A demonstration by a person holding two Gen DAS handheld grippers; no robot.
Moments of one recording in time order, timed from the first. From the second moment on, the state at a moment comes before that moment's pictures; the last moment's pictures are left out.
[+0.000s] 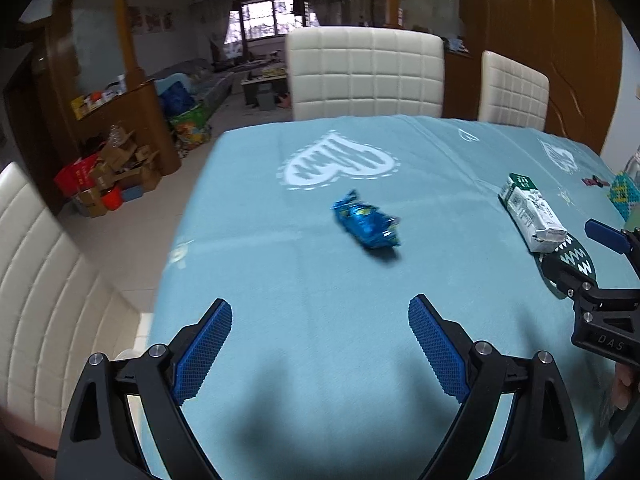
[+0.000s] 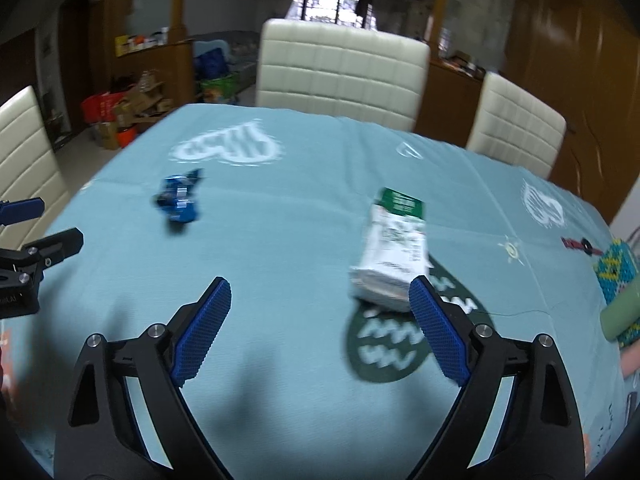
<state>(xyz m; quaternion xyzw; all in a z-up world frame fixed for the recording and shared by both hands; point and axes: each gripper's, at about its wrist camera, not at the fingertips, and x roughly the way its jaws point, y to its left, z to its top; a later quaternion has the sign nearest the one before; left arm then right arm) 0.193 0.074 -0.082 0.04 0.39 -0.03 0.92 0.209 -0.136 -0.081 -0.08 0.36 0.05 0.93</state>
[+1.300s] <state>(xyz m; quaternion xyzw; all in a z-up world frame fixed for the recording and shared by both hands) 0.218 0.024 -0.091 0.15 0.38 -0.03 0.91 0.224 -0.139 -0.092 -0.07 0.39 0.08 0.91</state>
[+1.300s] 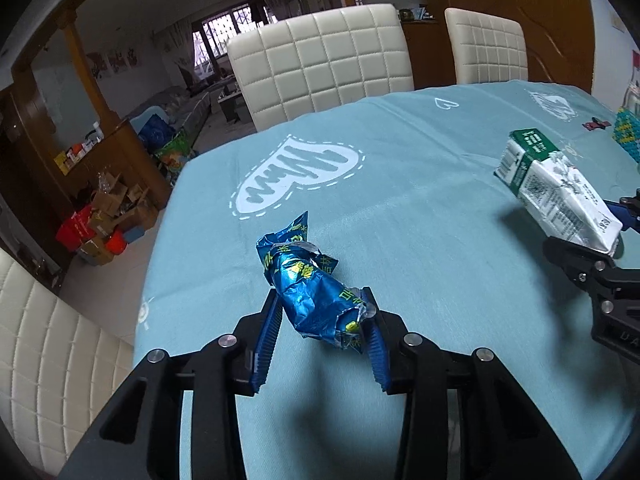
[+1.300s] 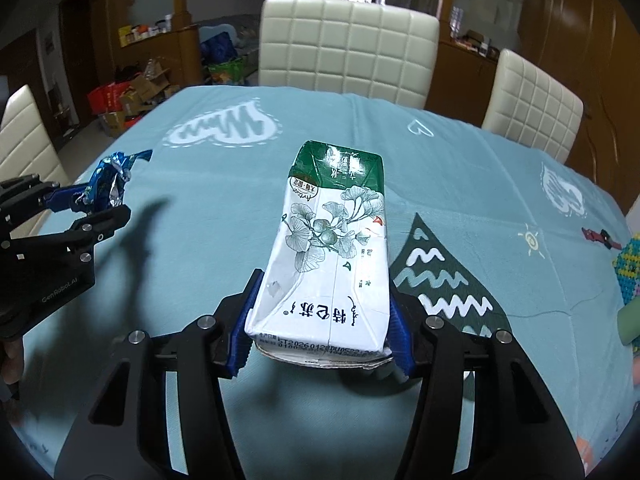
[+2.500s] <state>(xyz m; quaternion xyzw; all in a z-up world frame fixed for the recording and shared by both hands) 0.040 0.214 -0.036 0.09 0.32 0.13 0.93 0.096 0.085 -0.024 -0.20 0.30 0.27 0.89</state>
